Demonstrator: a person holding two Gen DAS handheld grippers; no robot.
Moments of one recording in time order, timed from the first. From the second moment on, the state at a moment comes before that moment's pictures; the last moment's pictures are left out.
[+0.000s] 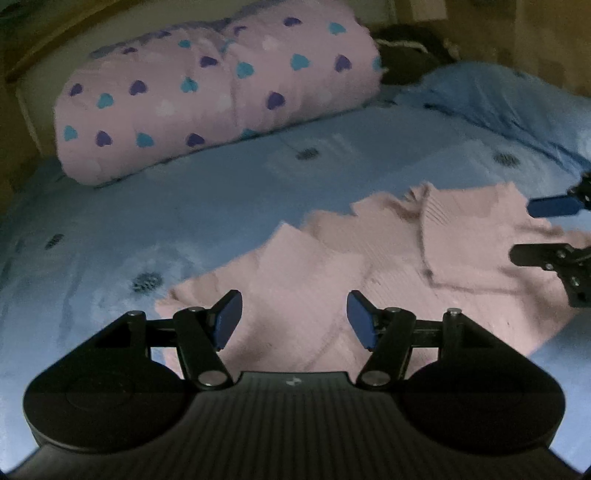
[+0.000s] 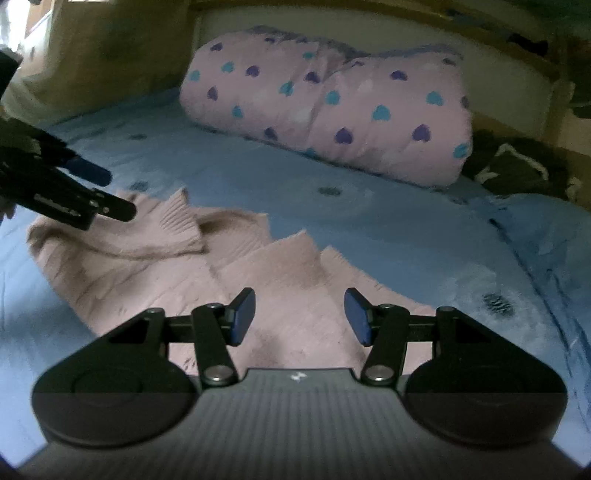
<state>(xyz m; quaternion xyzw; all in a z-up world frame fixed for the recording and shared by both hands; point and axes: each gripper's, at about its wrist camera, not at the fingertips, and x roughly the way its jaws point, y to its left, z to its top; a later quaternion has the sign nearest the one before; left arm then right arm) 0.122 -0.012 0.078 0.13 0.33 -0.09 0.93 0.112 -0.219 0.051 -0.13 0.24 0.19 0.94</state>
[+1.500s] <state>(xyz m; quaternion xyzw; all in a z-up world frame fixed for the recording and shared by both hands) 0.162 0.090 0.068 -0.01 0.31 0.07 0.95 0.111 -0.207 0.027 -0.16 0.25 0.23 0.93</state>
